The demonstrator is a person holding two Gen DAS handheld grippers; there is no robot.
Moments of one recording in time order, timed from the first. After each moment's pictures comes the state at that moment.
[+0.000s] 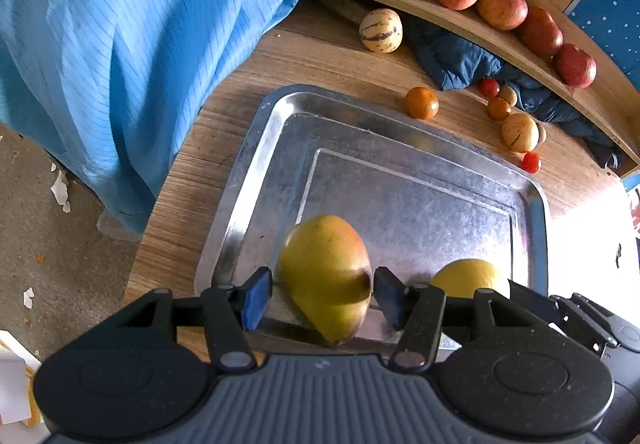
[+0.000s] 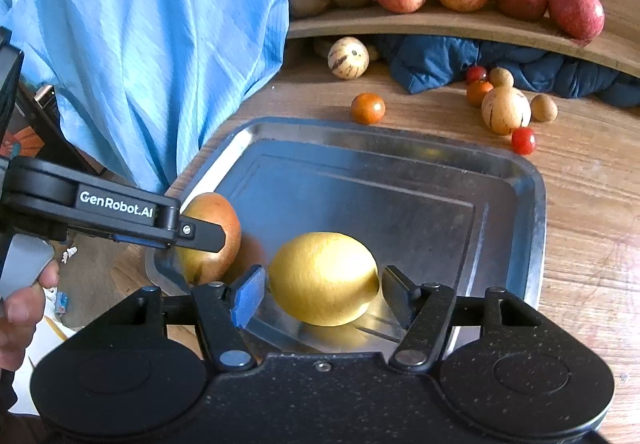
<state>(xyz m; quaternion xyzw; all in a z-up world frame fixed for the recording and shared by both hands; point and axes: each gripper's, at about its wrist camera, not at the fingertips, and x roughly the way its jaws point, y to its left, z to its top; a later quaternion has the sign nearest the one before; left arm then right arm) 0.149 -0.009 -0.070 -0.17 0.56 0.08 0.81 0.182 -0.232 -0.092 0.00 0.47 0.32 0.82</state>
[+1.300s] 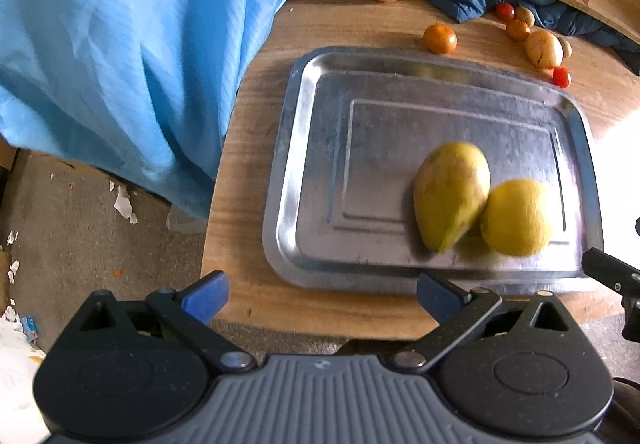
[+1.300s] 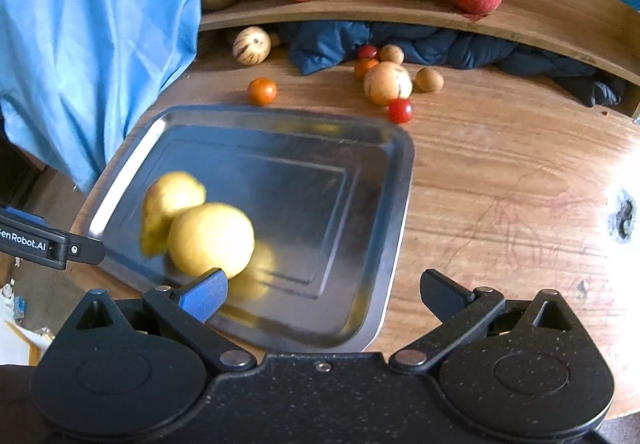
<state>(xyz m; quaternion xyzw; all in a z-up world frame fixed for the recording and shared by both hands) 0.143 -0.023 -0.056 -0.03 0.62 0.11 0.77 0.187 -0.295 -0.082 -0.03 0.51 0.22 0.83</state>
